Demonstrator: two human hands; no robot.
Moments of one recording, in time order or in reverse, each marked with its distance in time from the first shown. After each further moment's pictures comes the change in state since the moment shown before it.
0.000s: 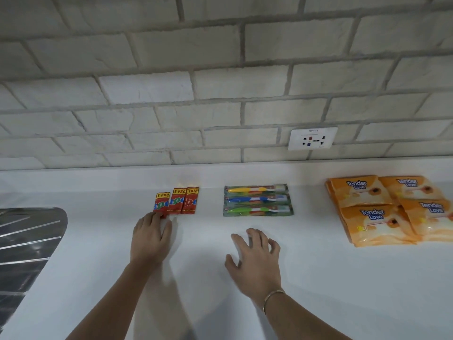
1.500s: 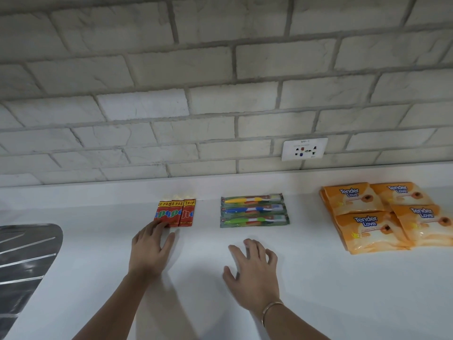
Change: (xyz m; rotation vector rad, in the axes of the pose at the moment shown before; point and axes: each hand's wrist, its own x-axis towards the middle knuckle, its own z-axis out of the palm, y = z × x) left_hand 0.007 -0.002 0.001 0.066 -0.121 0.049; right_hand 0.000 -0.001 0.001 0.018 -0.033 0.010
